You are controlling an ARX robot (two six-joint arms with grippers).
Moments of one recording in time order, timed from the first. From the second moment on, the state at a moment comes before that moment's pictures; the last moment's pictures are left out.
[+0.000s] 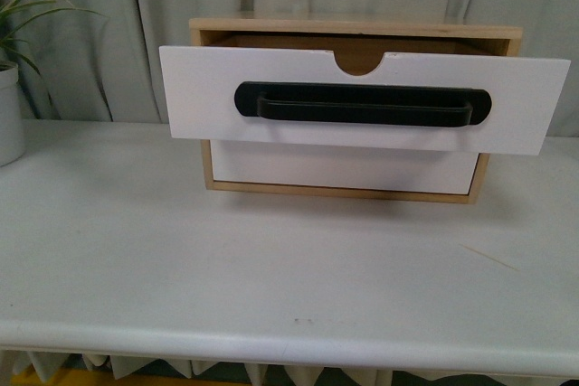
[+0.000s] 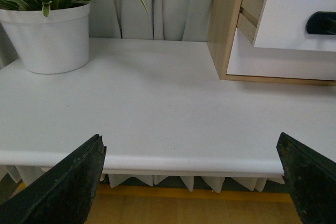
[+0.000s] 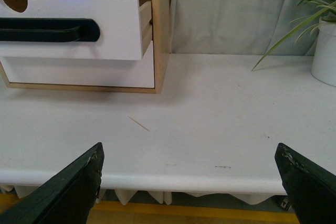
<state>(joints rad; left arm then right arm) 0.00 0.00 0.01 0.00 0.00 -0.01 0.00 0.00 0.01 0.00 0.00 -0.01</state>
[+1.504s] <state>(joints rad) -0.44 1.11 0.56 0.30 -0.46 -0.96 0.20 1.15 0.30 0.70 -0.05 -1.07</state>
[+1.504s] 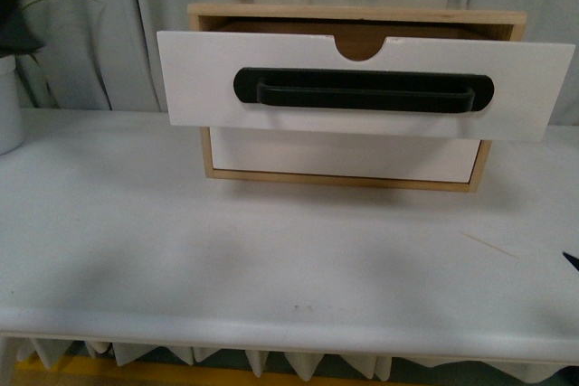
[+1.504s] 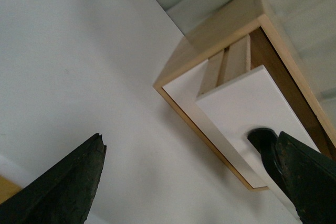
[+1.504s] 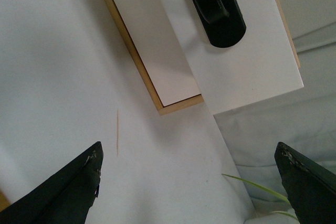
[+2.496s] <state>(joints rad) -0.48 1.61 0.95 0.32 -0.36 -1.02 0.16 1.48 0.54 0.83 -0.11 -1.12</state>
